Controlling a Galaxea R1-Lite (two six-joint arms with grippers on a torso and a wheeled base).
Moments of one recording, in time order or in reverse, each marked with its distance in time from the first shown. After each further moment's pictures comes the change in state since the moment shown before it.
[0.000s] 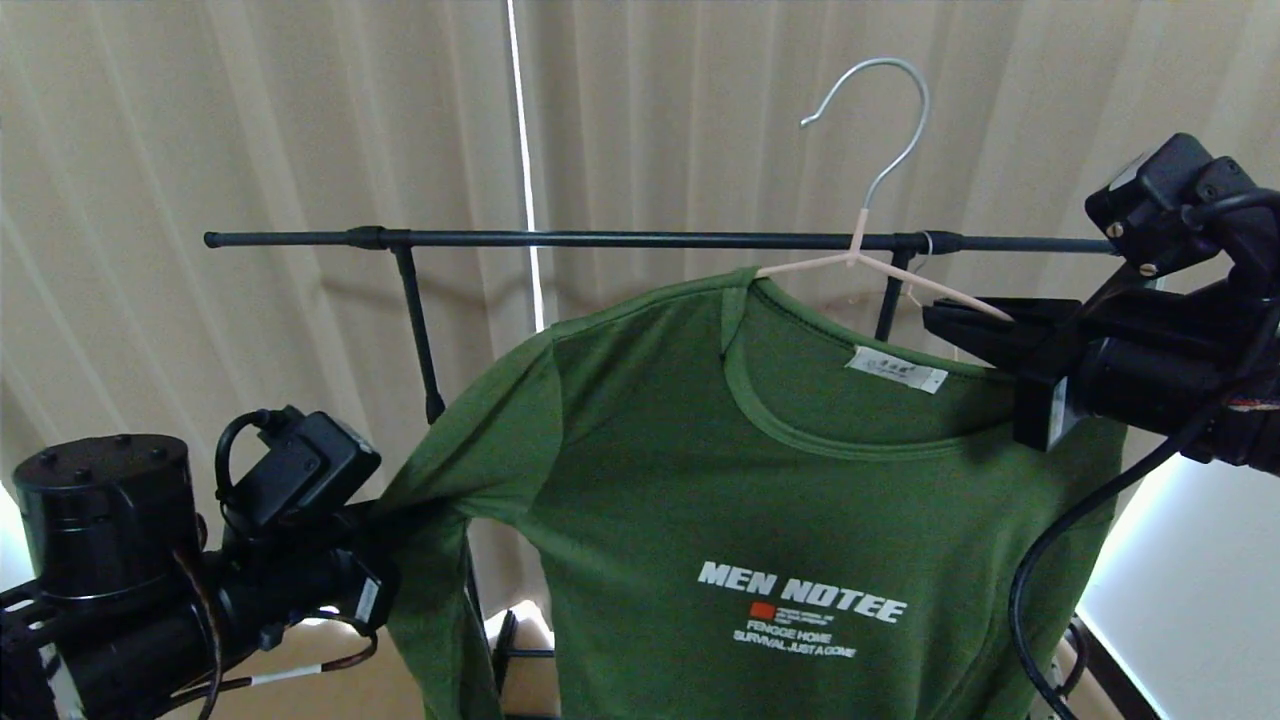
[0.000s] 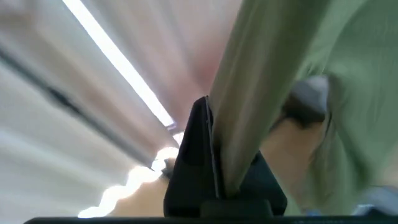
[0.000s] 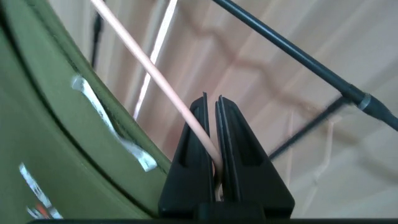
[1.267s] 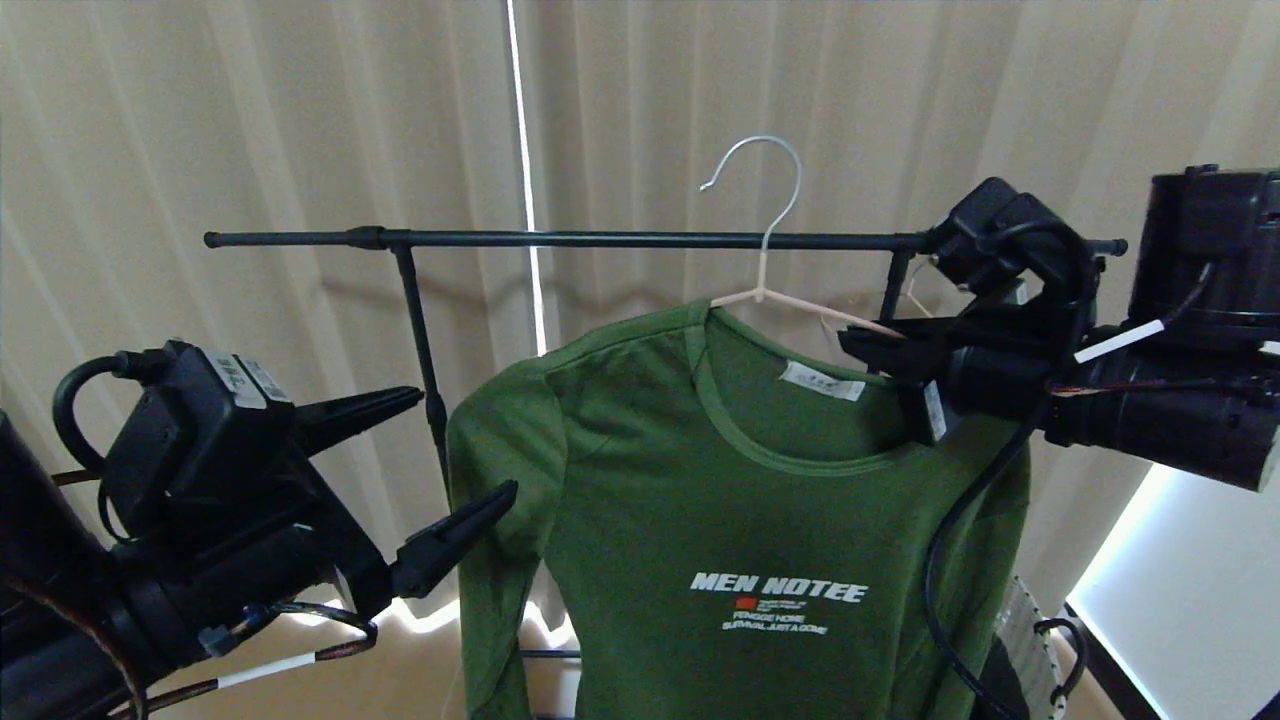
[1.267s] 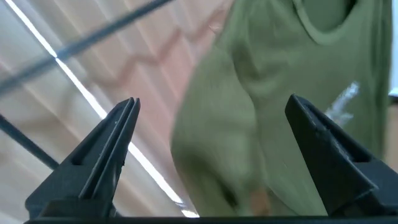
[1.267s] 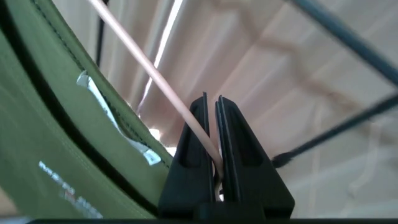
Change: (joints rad) left arm -0.160 -0.152 -0.022 -0.121 -0.068 -0.099; right arm 0.049 0.171 -0.105 0.033 -0.013 0.002
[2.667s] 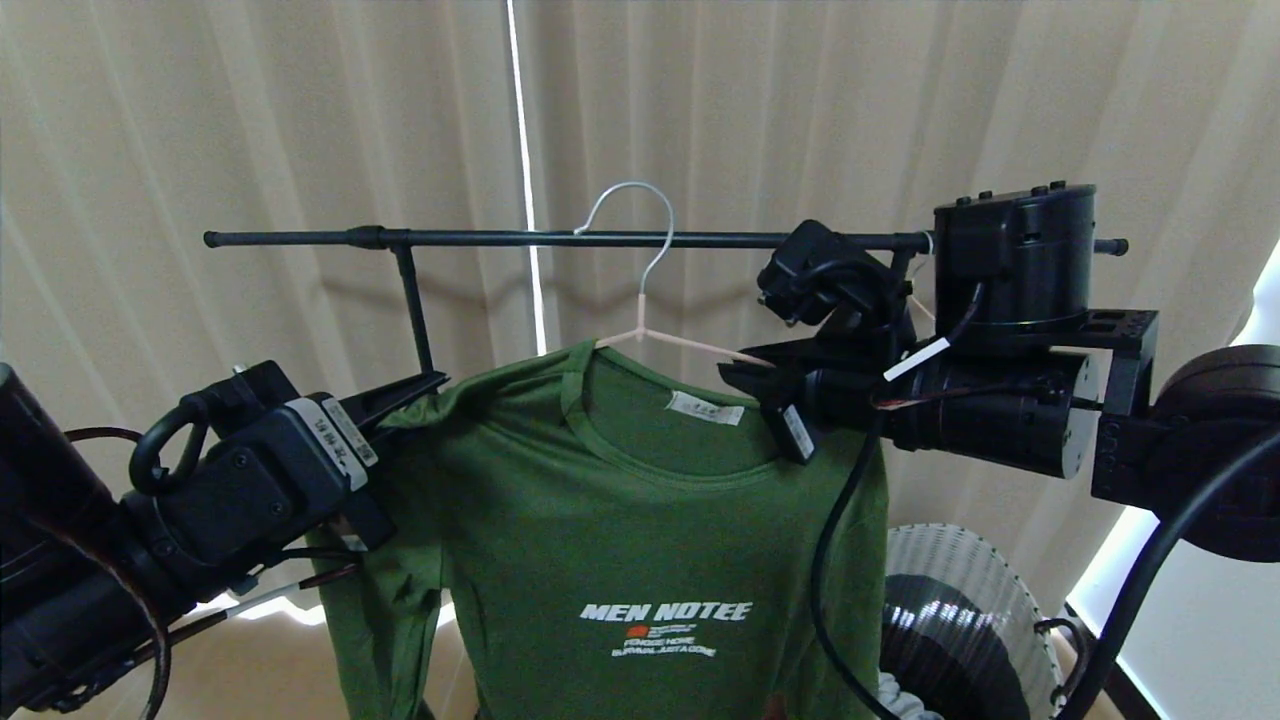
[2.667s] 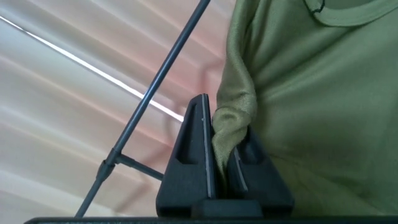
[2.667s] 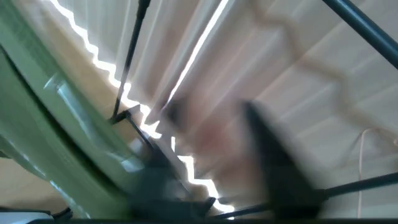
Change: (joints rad) left arm 0.061 0.056 -0.050 -0.090 0.013 0.651; right arm 0.136 0.200 -0.166 0.047 -0.002 -0.012
